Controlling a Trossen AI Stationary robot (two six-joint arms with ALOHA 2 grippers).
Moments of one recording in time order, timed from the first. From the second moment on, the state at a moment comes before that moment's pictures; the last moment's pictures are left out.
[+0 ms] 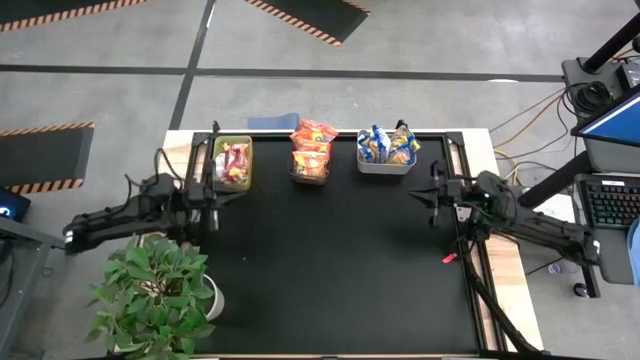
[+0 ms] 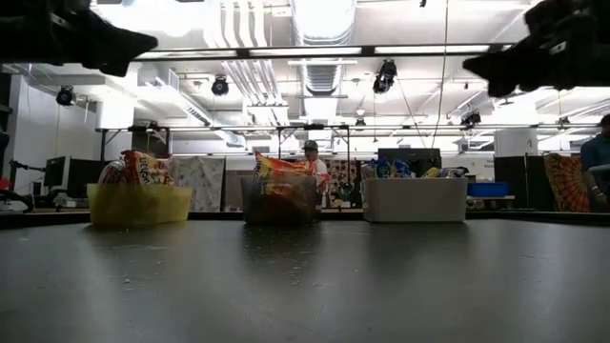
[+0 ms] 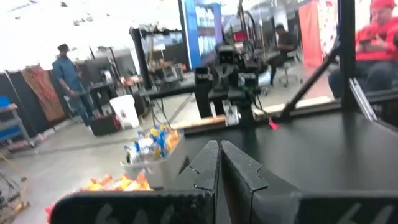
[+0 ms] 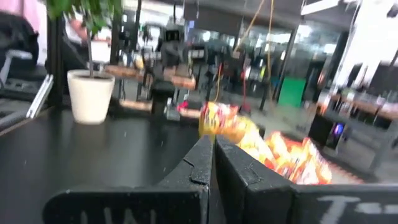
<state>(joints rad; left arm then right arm) 0.24 0.13 0.25 -0.05 0.12 0.23 -0.43 0.17 0.12 0.18 -0.38 -0.17</state>
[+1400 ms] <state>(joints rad) 0.24 0.11 0.23 -0.06 0.12 0.11 -0.43 0.06 0.01 0.24 -0.42 -0.12</state>
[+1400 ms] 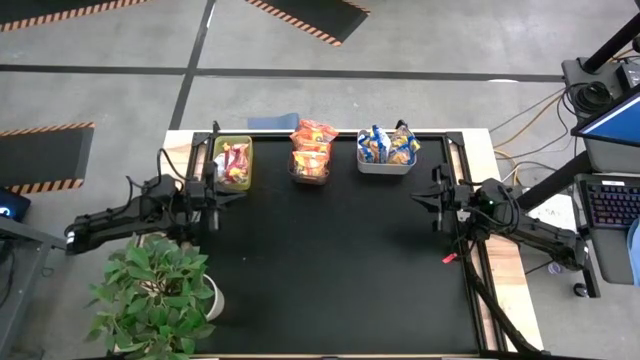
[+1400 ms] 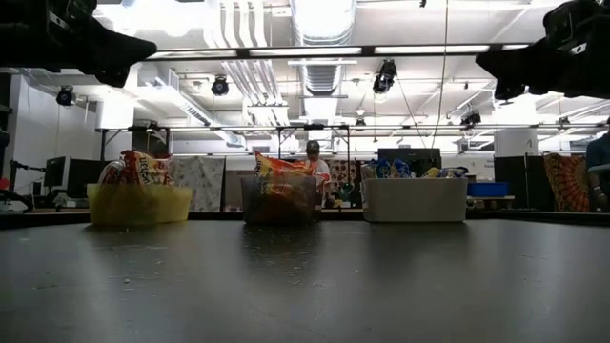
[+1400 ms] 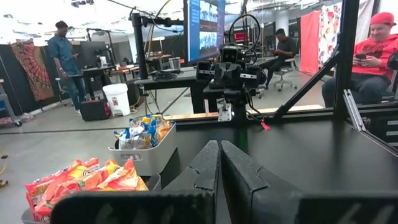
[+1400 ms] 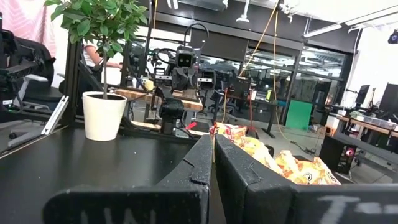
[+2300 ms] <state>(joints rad) 0.24 0.18 0.23 -0.06 0.12 0.11 -0.43 0.06 0.01 0.24 -0.42 -0.12</state>
